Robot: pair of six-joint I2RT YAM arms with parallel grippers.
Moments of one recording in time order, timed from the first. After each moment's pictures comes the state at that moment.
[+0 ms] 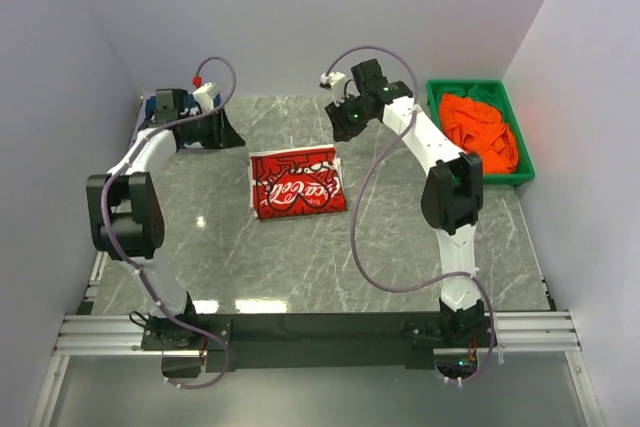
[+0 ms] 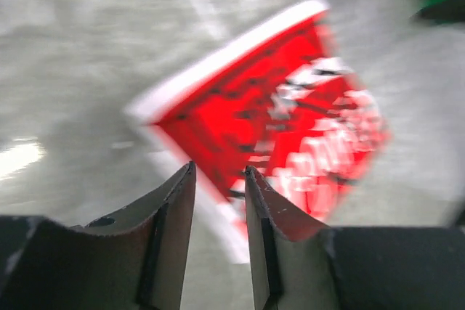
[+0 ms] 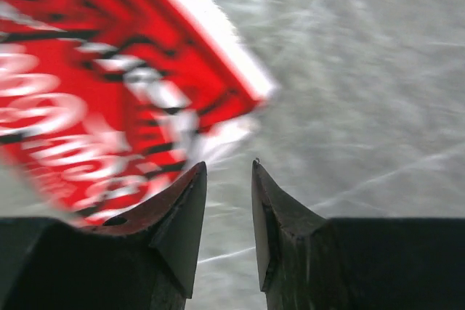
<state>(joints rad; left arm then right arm) 0.07 1.87 1.43 -0.38 0.74 0.04 0.40 2.21 2.10 -0.83 -0.31 -0.39</state>
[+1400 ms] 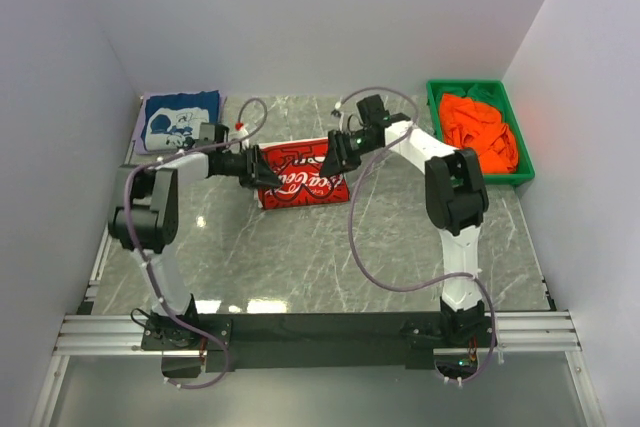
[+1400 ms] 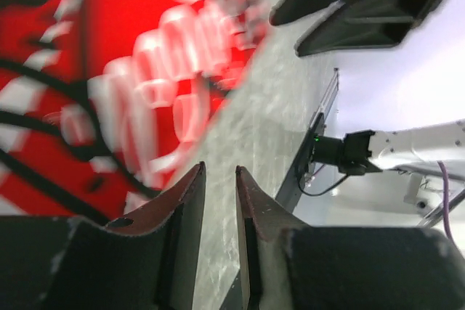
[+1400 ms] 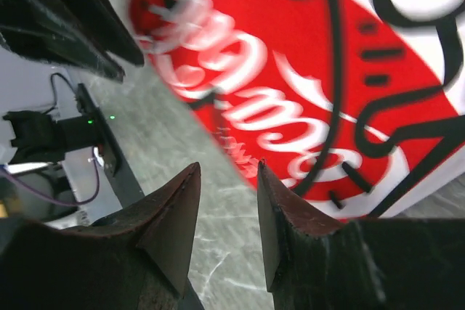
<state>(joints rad) -0.11 1.86 1.15 -0.20 1.03 -0.38 0.35 2.13 1.70 -0.61 -0.83 0.16</state>
